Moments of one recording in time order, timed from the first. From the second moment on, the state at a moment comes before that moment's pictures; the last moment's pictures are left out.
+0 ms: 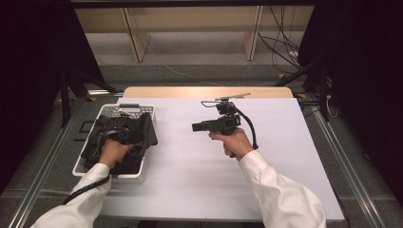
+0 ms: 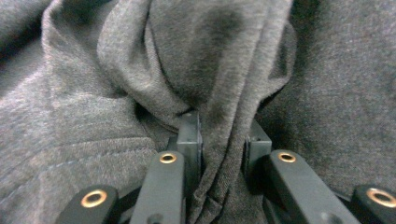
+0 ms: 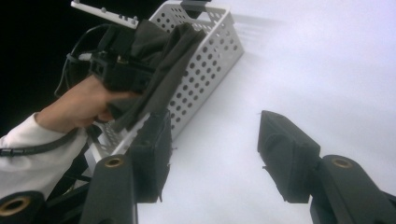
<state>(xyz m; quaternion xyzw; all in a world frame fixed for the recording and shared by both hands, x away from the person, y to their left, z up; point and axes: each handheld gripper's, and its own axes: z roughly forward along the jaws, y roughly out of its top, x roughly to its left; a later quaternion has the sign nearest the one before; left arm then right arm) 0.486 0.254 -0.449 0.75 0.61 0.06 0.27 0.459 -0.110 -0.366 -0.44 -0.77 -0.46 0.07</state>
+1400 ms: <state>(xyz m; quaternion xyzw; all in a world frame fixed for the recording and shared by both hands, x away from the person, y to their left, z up) 0.462 0.227 -0.396 0.77 0.57 0.04 0.29 0.397 -0.200 -0.376 -0.44 -0.76 -0.47 -0.01</state>
